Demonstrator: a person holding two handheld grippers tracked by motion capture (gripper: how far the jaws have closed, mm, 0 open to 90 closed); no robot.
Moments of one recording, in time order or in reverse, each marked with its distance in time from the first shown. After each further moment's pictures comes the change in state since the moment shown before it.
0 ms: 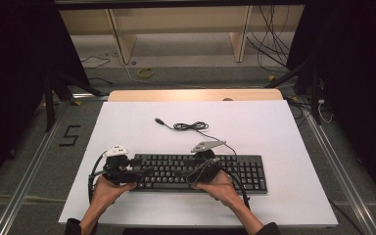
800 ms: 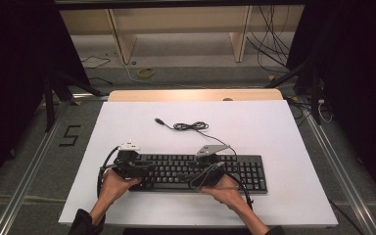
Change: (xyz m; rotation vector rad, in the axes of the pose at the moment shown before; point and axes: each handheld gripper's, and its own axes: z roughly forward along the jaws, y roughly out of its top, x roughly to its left) left arm 0.003 0.010 0.030 0.150 0.014 0.027; right arm 0.000 -0.011 -0.008 0.003 -0.020 -0.027
